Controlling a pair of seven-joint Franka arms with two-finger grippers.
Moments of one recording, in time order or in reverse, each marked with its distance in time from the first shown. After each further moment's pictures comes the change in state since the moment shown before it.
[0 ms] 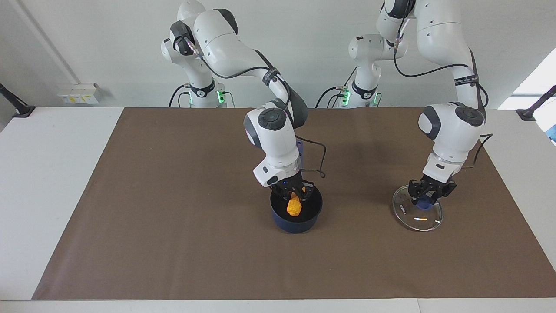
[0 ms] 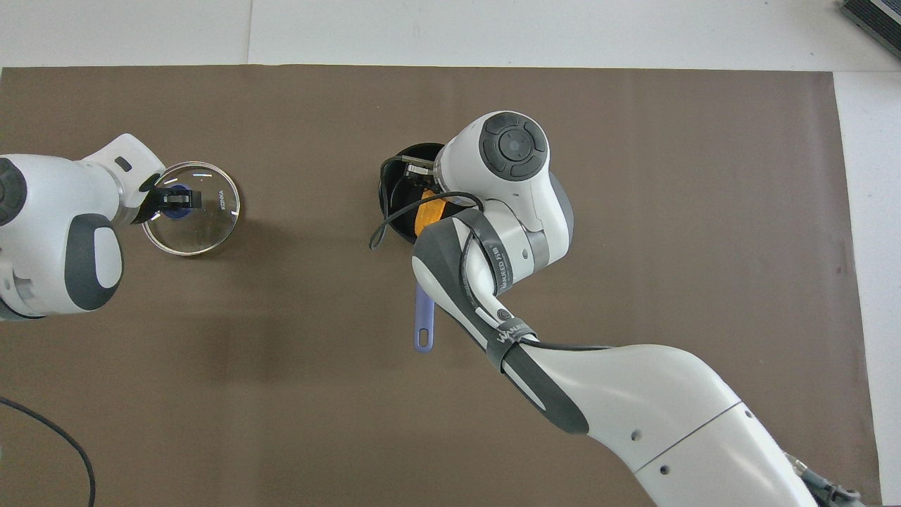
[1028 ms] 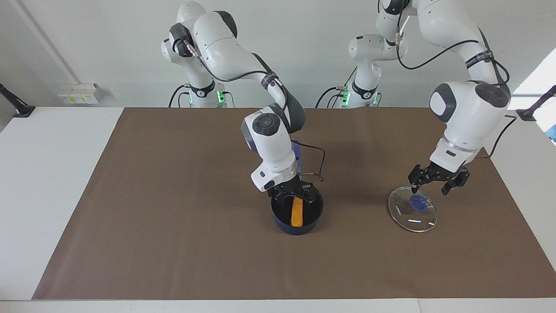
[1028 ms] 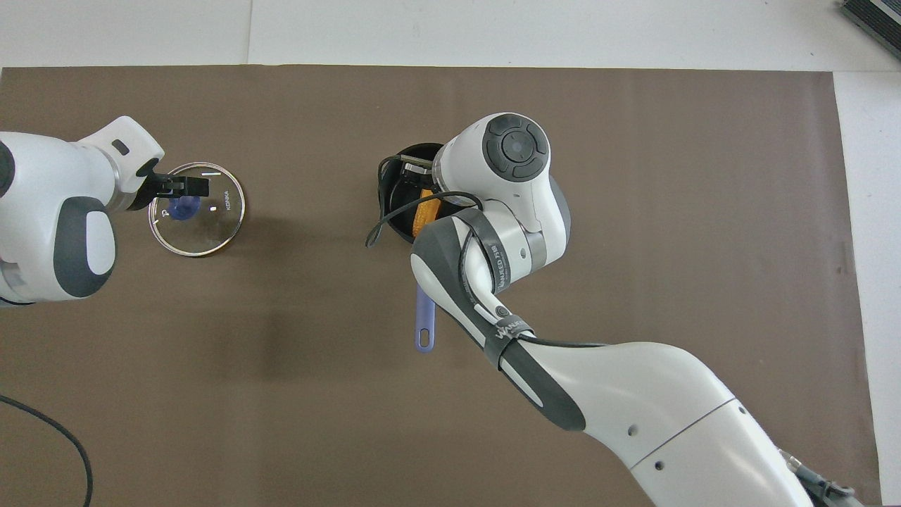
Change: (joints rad) left arm -0.033 -0.056 -0.011 0.362 0.026 -0.509 0.012; right arm 0.004 -0.005 0.001 0.006 0.030 0.029 -0.011
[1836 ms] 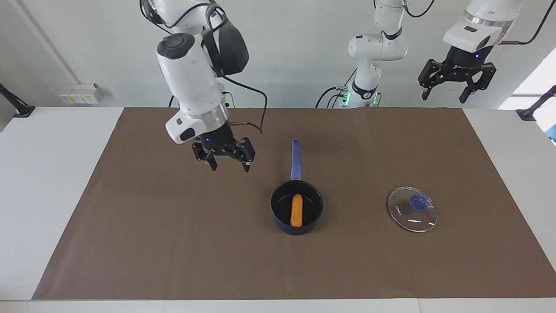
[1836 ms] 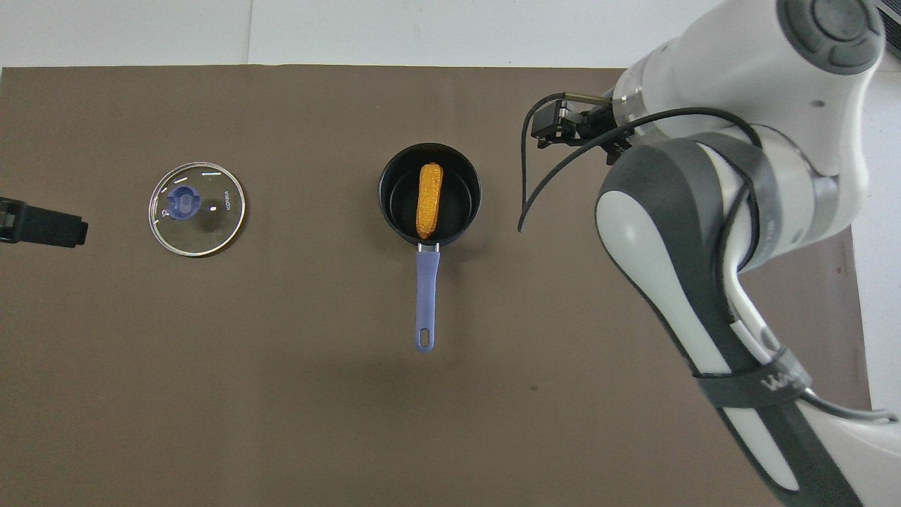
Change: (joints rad) left arm -0.058 -0.289 -0.019 0.184 0.042 -0.565 0.010; right arm -0.241 -0.354 -0.023 0.010 -0.027 -0.493 -0.300
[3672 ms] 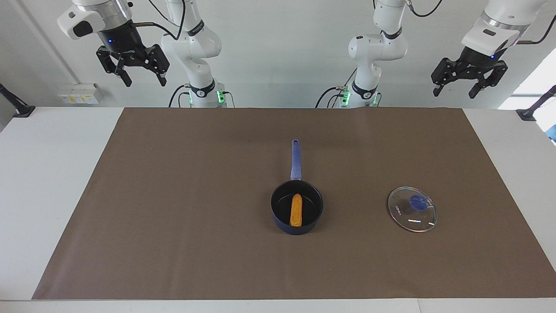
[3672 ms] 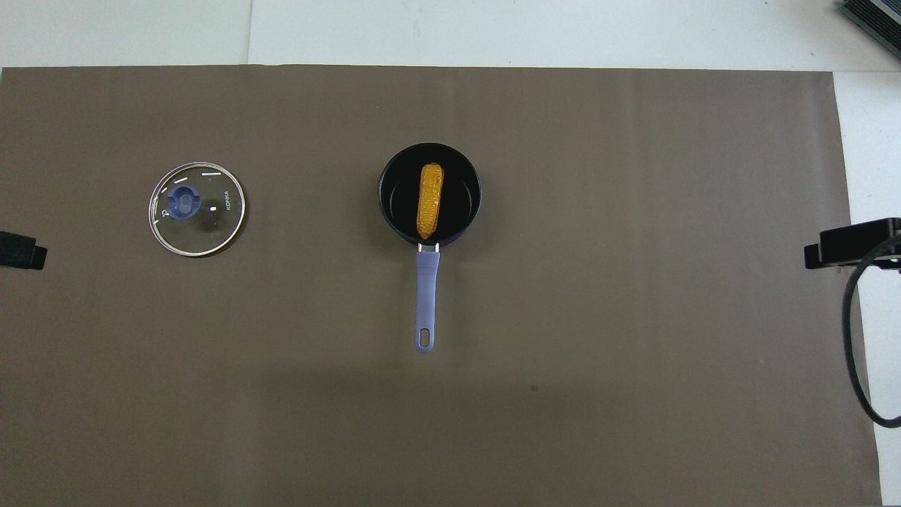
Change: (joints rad) left arm 0.050 0.005 0.034 -0.014 -0.016 -0.050 0.027; right arm -0.239 -0.390 -0.009 -0.140 -0.057 -0.419 -0.307
